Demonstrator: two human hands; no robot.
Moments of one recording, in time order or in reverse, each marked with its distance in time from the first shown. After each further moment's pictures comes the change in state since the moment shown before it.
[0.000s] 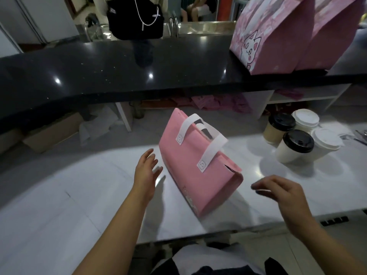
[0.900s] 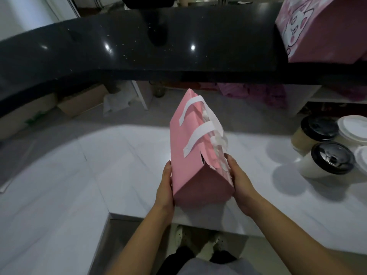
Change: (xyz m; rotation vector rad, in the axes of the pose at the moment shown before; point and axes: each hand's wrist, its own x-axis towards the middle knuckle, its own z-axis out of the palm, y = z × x) left_hand -0.090 -0.057 0.063 -0.057 0.091 -0.186; right_hand 0.085 0.032 0.069 0.178 -0.513 0.477
